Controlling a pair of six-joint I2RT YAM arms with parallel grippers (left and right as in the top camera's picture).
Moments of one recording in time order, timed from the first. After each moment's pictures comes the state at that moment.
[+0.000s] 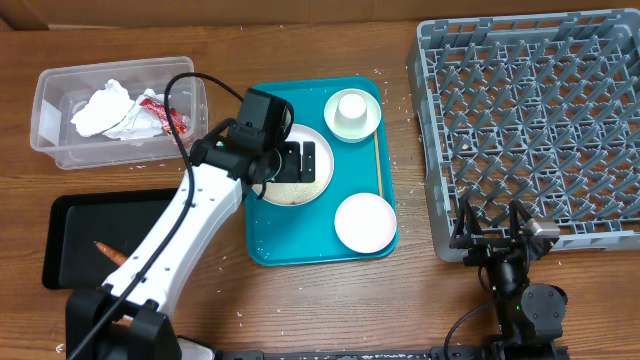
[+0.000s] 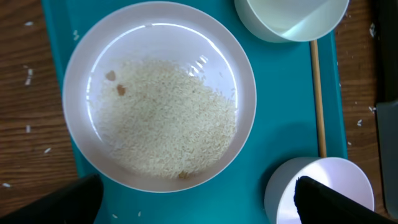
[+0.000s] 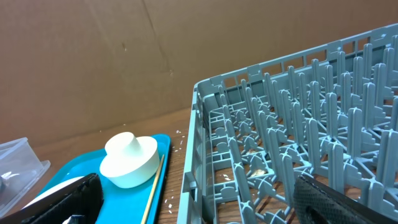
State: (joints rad) left arm -0.37 1.57 1.24 -0.77 0.07 -0.33; right arm 0.07 0.01 0.02 -0.04 -0.02 0.30
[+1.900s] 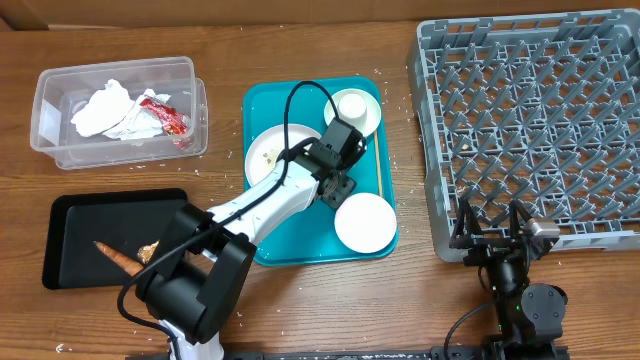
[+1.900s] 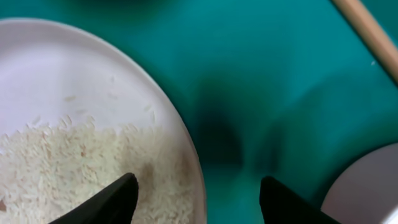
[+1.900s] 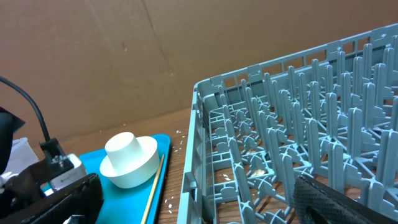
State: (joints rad) left arm -0.61 1.90 1.24 -0.56 -0.11 0.08; right arm 0.07 0.01 0.02 -0.04 -0.02 0.30
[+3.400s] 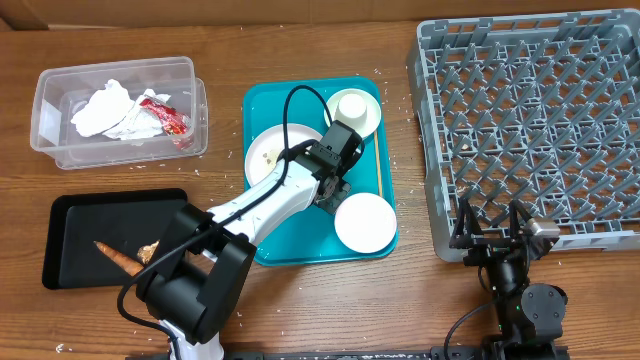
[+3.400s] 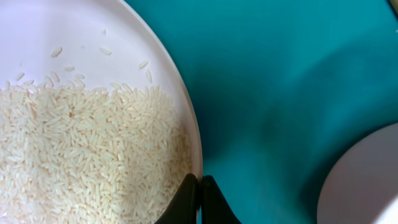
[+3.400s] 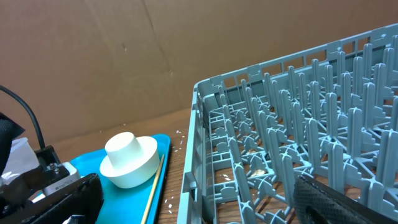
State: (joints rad) left arm -0.61 1.90 1.25 -0.65 -0.12 0.01; right arm 0.07 0.01 0.02 -0.03 -0.02 0.30
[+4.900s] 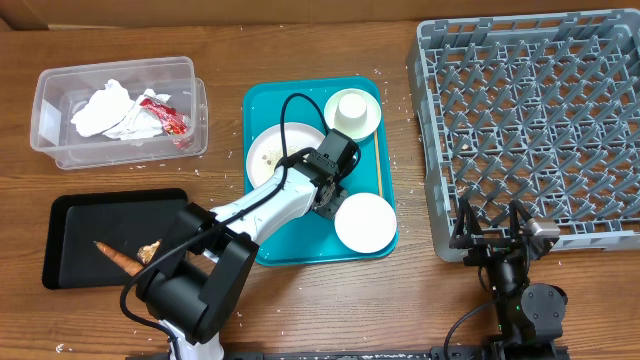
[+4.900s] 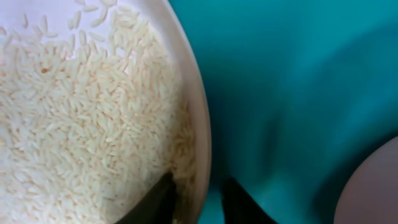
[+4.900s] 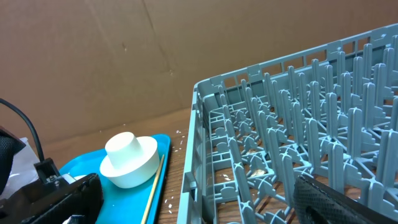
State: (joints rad) left arm -0.61 1.90 1.17 -0.57 -0.12 -0.03; right arm 0.07 0.01 0.02 -0.03 -0.02 0.30
